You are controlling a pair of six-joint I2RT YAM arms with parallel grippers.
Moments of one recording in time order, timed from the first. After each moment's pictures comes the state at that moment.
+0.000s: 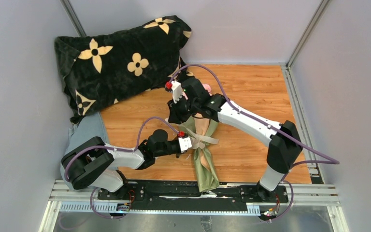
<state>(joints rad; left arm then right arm) -0.89 1.41 0.32 0.83 0.37 0.35 0.86 1.66 1.45 -0.41 -0.38 0.09</state>
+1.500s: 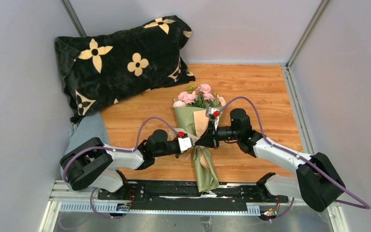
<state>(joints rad) -0.89 1.40 0.31 0.81 0.37 0.35 0.61 1.19 0.52 0.33 -0.92 0.09</state>
